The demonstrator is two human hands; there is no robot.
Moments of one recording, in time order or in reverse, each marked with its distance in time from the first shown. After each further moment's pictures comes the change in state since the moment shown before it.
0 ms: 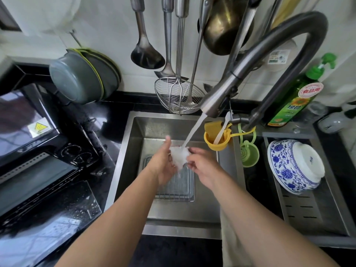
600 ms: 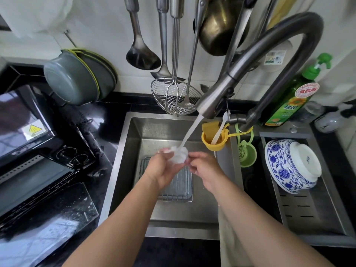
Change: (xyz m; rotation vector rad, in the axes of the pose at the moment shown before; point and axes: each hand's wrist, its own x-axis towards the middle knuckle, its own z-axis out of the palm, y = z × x) left_hand -0.004 -0.007 0.007 -0.475 -0.070 -0.022; right_hand 0.005 0.011 -0.015 -0.101 0.124 0.033
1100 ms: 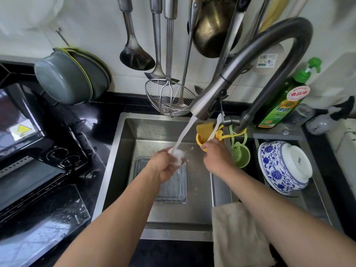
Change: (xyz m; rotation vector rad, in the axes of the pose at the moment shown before) left_hand 0.014 -0.003 0.020 0.388 0.094 0.004; right_hand 0.018 -0.029 -0.056 -1.165 0.210 -0.448
